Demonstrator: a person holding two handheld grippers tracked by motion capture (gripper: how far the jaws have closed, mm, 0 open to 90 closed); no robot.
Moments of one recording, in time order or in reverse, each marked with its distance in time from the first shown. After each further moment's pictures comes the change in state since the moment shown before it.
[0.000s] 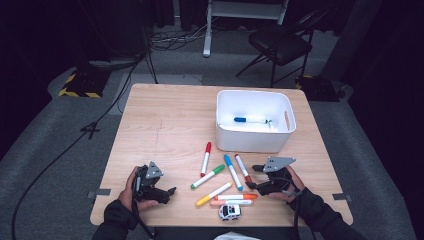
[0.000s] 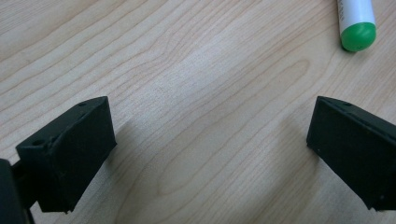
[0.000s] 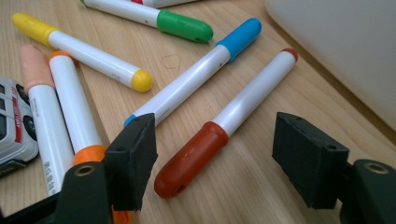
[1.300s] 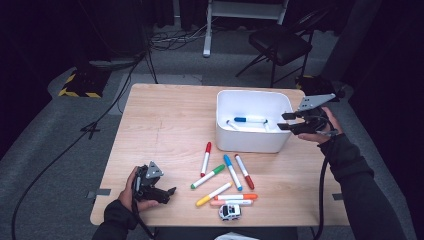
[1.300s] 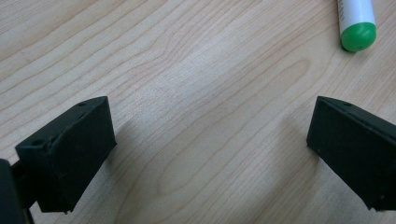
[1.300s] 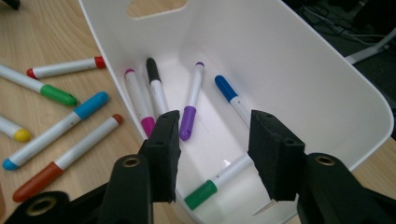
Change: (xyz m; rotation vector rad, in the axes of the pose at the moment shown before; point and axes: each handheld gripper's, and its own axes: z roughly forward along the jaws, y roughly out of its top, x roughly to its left) left arm 0.000 0.000 0.000 0.000 -0.002 -0.002; right arm -0.131 0.096 -0.107 0.029 -0.141 -0.078
